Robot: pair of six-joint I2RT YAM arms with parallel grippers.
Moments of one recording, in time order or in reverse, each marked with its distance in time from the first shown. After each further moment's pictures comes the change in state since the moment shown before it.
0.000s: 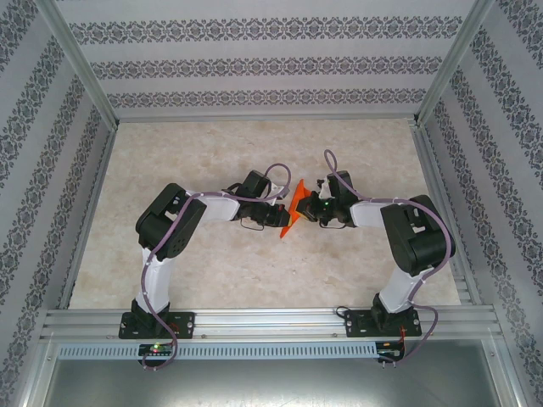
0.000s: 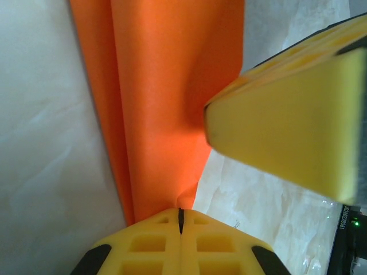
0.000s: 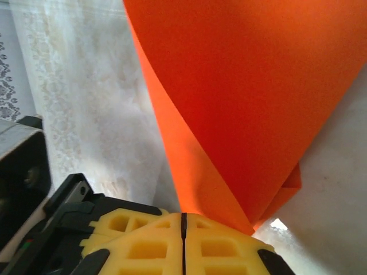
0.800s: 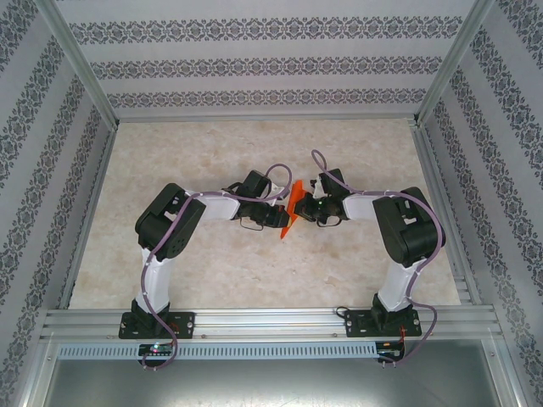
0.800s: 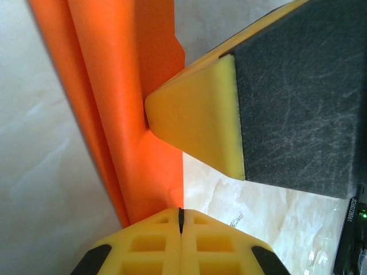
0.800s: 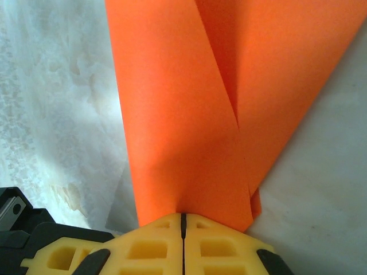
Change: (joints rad) left arm 0.000 -0.008 0.010 -0.052 -0.006 0.046; right arm 0.022 0.085 0.108 -0.155 0.075 -0.159
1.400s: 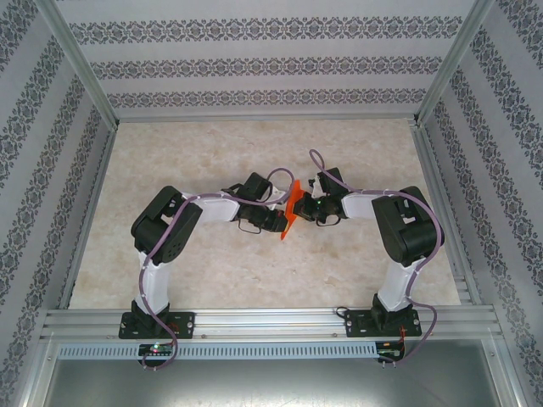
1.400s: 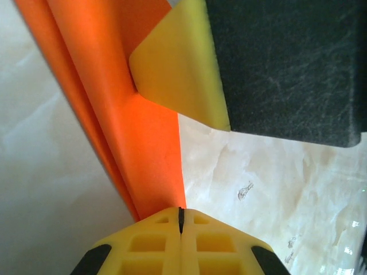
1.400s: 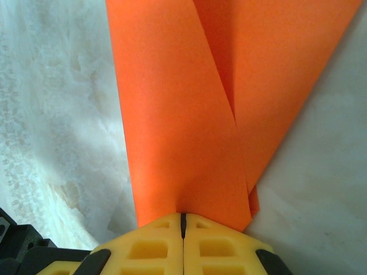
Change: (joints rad) left arm -0.027 -0.048 -0.018 -0.098 -0.068 0.101; right arm 0.008 0.008 0.018 -0.025 0.004 -0.021
